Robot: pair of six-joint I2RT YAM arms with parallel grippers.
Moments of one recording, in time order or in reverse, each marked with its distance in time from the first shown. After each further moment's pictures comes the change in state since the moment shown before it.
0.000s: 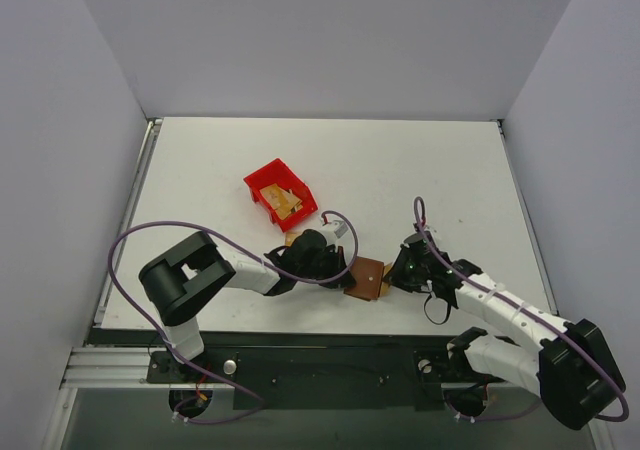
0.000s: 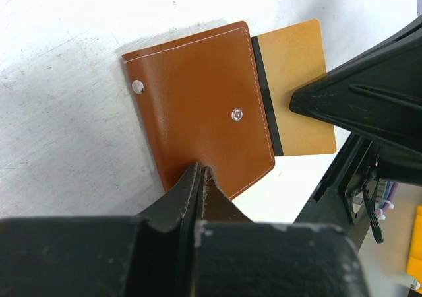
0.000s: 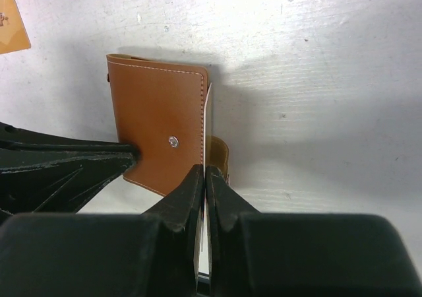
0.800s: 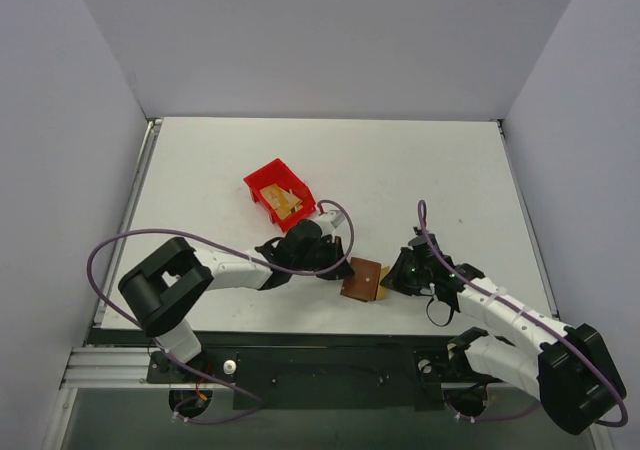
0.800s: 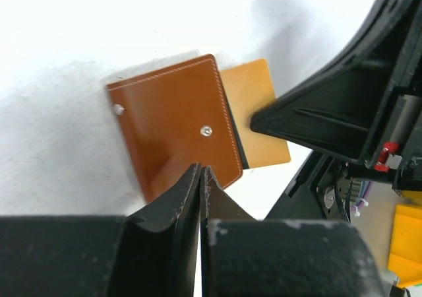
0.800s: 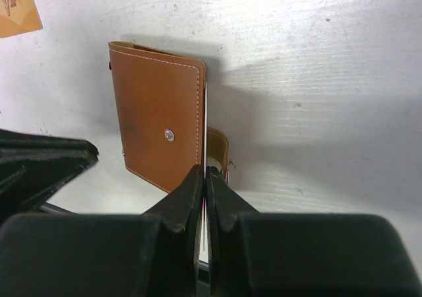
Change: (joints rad) left arm 0.018 -0.114 0.035 -0.117 0.019 0.006; right arm -0.040 -0.031 -0.053 0.045 -0.098 0.000
